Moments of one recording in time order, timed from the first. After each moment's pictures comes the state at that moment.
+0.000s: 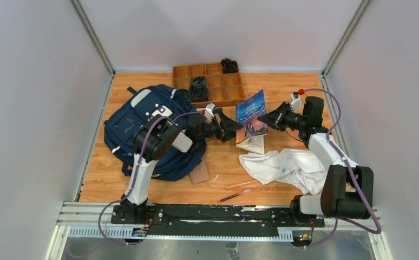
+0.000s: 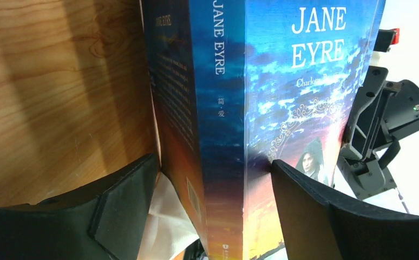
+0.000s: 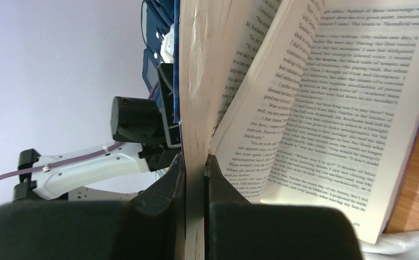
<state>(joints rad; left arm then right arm) -0.62 2.15 0.94 1.10 0.56 -1.39 -0.04 1.31 0.78 0.04 -0.88 0.80</state>
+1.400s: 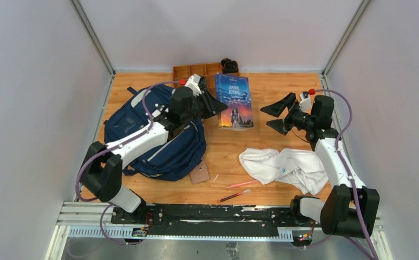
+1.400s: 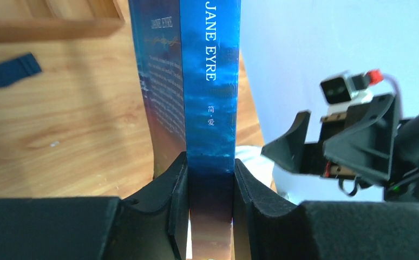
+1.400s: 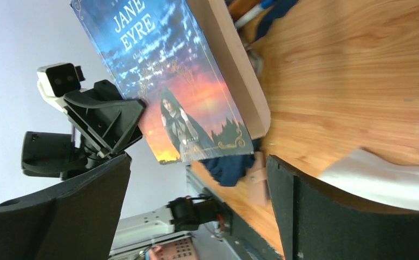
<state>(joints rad) -0.61 1.55 1.06 0.25 0.25 -0.89 -0.10 1.18 0.84 -0.19 -0.85 0.87</state>
